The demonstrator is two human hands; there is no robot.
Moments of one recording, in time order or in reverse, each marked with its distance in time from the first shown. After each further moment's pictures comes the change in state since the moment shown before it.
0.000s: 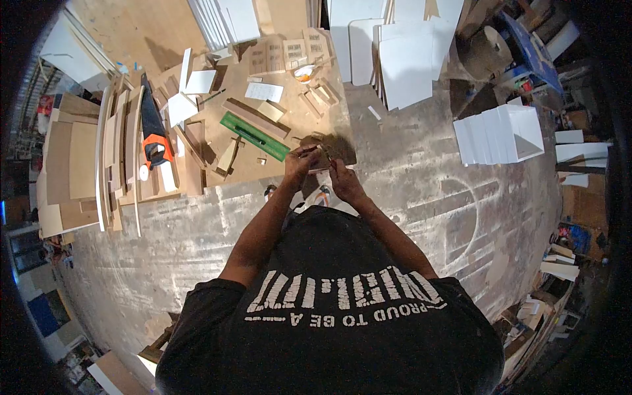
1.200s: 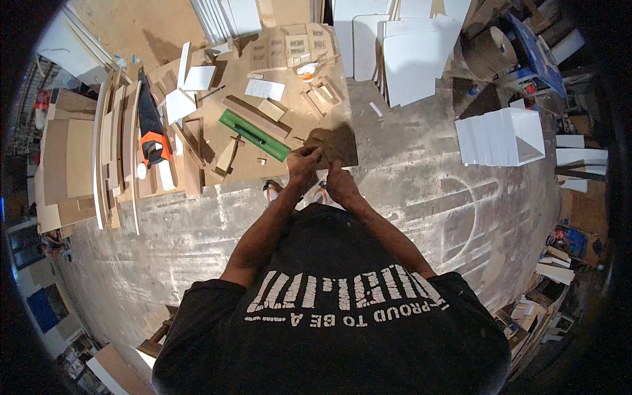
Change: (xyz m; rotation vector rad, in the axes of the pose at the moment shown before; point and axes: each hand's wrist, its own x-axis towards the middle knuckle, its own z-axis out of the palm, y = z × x) left_hand 0.000 0.012 0.018 0.066 0.149 -0.042; right_hand 0.007 -0.042 -0.004 -0.217 -0.101 0.180
